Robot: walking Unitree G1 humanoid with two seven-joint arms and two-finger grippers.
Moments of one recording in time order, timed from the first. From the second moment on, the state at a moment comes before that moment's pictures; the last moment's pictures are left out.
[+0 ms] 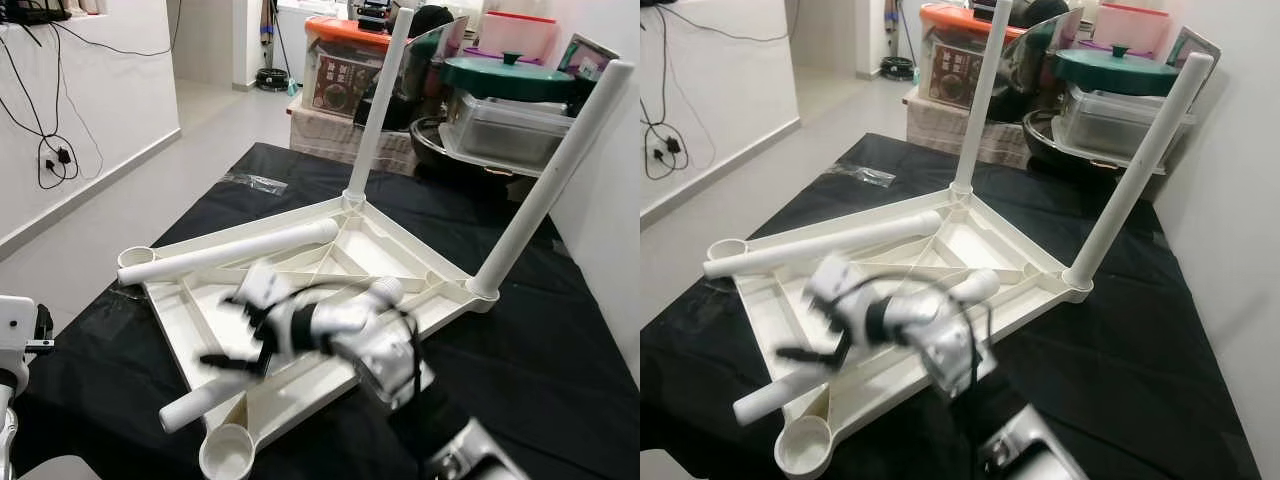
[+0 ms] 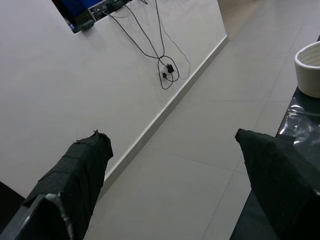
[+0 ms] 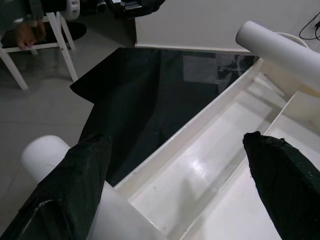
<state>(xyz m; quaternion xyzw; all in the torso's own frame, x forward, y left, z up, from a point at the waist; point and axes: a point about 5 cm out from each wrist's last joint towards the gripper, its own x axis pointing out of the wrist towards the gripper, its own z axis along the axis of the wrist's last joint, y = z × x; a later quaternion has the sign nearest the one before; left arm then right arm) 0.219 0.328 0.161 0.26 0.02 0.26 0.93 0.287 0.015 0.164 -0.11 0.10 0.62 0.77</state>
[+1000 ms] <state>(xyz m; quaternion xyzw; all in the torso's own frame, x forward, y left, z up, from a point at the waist) 0.219 0.329 0.156 0.25 0.03 0.27 0.93 0.271 -0.070 0.193 -0.05 0.07 0.66 0.74</state>
